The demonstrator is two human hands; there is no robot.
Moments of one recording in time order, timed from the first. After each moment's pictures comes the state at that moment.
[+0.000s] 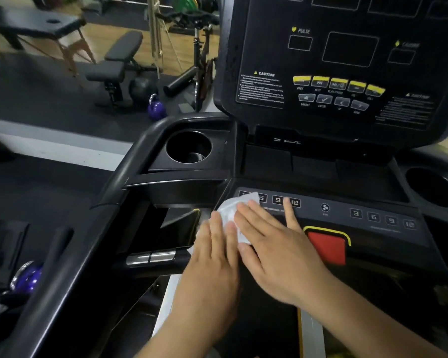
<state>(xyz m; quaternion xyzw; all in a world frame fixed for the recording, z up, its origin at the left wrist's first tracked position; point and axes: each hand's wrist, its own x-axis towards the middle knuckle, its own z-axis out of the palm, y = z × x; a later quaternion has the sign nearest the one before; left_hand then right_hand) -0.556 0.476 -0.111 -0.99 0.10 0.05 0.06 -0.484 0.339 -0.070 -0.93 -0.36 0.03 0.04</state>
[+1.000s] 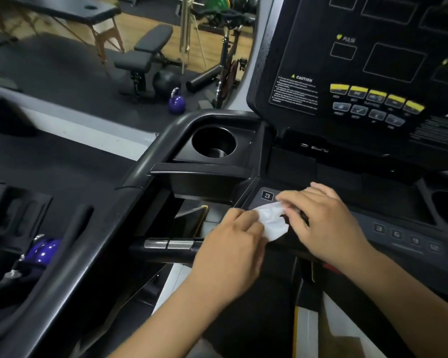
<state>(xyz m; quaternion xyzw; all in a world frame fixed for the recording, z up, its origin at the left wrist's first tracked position) -0.533 0.486 -0.090 -0.96 0.07 -0.14 -0.24 -0.426 0.319 -0.065 -0.90 -0.39 -0.13 0.16</state>
